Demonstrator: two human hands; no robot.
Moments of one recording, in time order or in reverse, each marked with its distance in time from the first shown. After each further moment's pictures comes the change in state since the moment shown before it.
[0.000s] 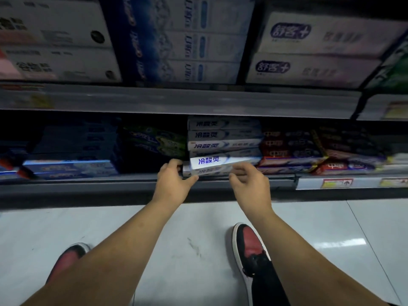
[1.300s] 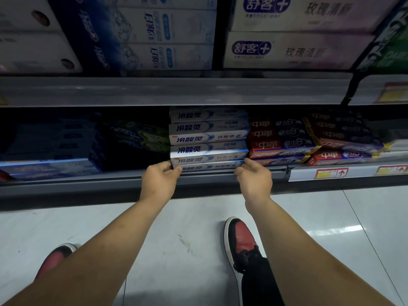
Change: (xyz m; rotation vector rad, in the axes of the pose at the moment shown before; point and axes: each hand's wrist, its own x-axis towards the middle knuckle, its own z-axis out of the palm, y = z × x) left_hand -0.003 0.006 0.023 -0.182 0.055 -0.082; right_hand 0.037 0.042 -0.008 0.393 0.133 0.404
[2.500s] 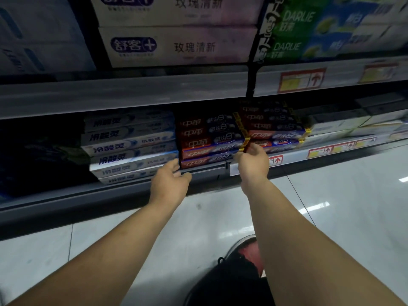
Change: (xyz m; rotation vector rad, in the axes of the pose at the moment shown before) left_hand -0.058 0.085 0.144 -0.118 -0.274 -0.032; right_hand 0.063 -0.028 -0.139 0.136 0.209 -0.005
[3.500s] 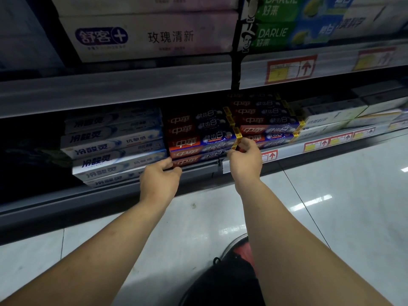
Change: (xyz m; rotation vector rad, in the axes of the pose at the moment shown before) left_hand 0.005 0.004 0.014 0.082 0.134 0.020; right_hand 0.010 0.008 -0.006 -0.116 -0.023 -0.098
